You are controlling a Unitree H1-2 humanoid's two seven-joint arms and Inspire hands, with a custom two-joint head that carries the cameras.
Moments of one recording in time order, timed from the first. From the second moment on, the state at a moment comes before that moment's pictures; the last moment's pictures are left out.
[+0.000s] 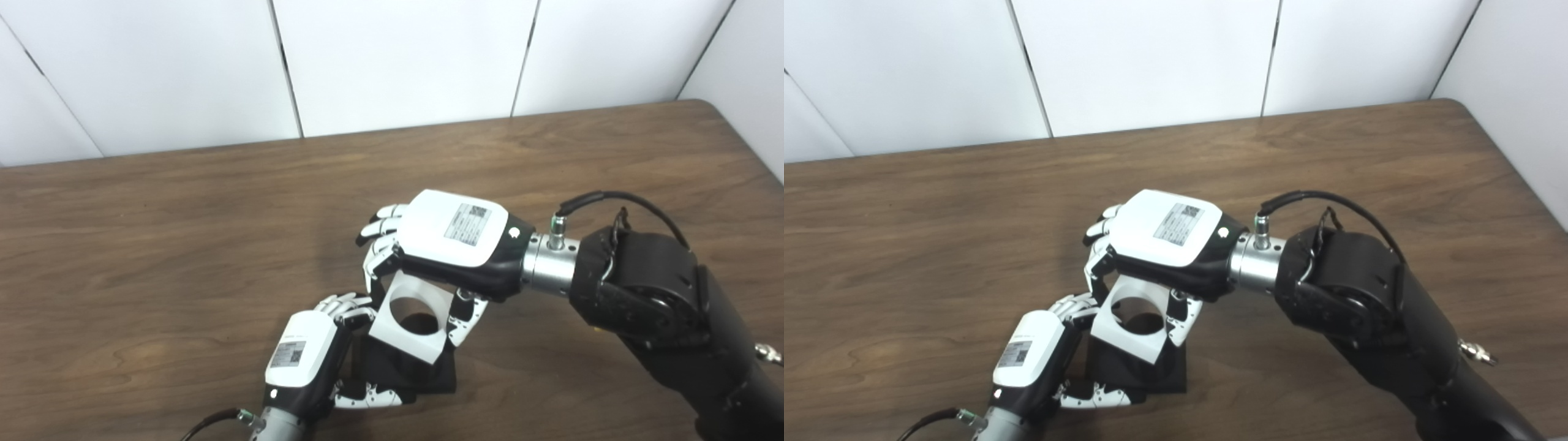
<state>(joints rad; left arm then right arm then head) 0.18 0.16 -0.44 -0.31 0.90 -0.01 -0.09 -0.39 -0.44 0.38 -0.77 -0.68 0.09 0.91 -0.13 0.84</state>
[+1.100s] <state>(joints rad) 0.18 0.15 -0.44 -0.32 0.92 0.01 -0.10 -0.38 -0.43 0.40 -0.78 -0.72 0.09 1.03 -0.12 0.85</state>
